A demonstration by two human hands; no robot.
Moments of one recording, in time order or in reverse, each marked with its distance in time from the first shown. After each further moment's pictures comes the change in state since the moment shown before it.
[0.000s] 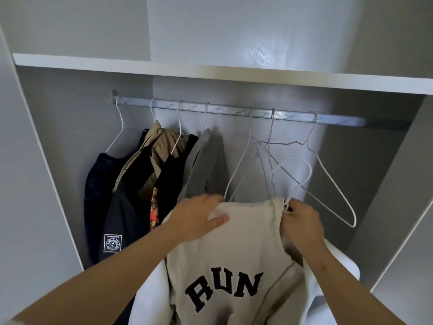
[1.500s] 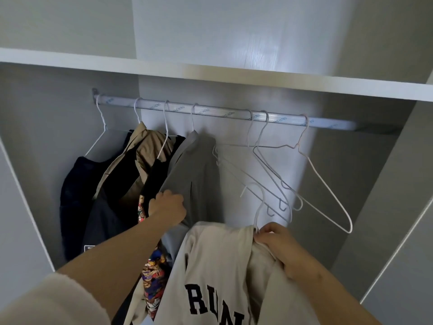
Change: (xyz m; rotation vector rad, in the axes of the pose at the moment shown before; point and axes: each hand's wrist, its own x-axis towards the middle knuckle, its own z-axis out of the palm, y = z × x) left_hand 0.050 -0.046 0.036 0.180 -0.394 -0.590; right_hand 0.008 0.028 0.027 0.466 -0.458 0.455
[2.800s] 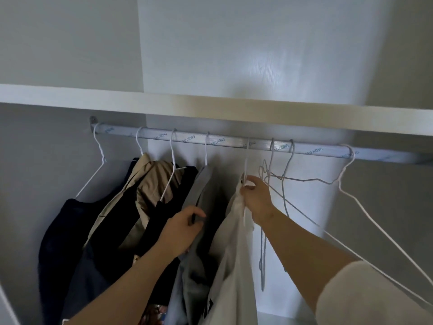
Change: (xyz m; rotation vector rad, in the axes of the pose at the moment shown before) left_hand 0.083 -0.011 -0.007 -0.952 0.200 0.193; right_hand 0.167 -0.153 0.074 0.185 0.132 -0.323
